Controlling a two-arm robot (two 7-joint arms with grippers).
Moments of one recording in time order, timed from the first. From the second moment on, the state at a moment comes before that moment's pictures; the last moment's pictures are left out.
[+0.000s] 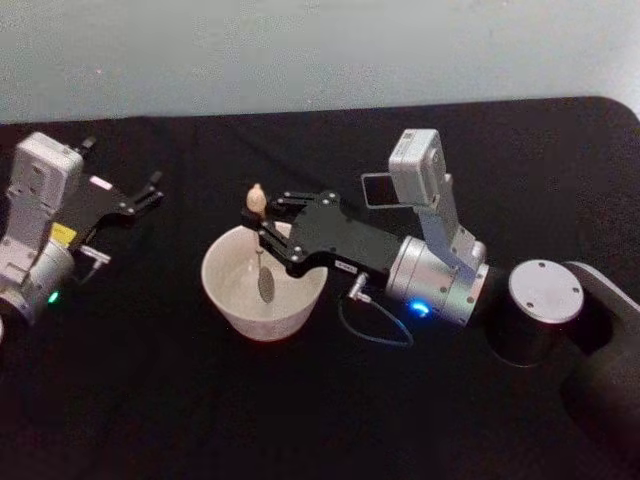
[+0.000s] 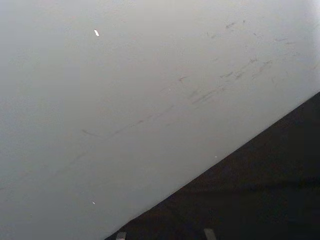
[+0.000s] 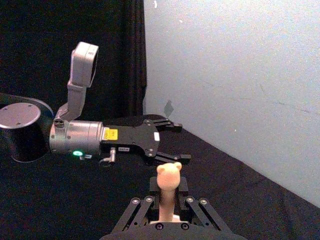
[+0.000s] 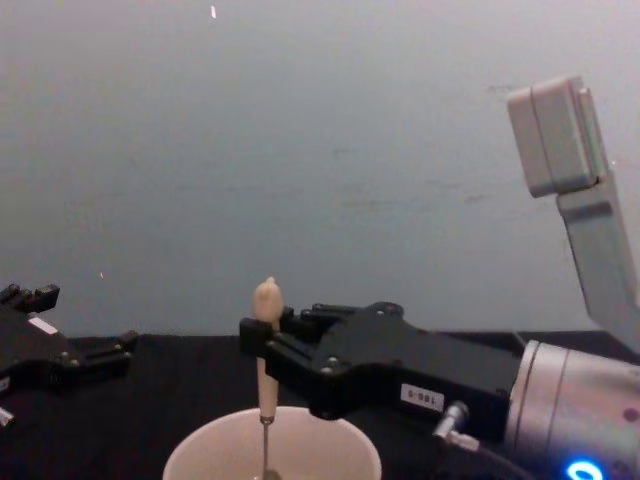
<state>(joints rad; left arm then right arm) -0.20 0.60 0.45 -1.41 -0.25 -0.12 0.03 0.31 0.32 -0.59 -1.41 0.39 -0.13 0.58</state>
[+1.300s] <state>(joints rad) -0.20 0.60 0.45 -1.41 -0.25 -0.12 0.03 0.29 0.33 -0.55 -1.41 0.37 -0.11 0.57</state>
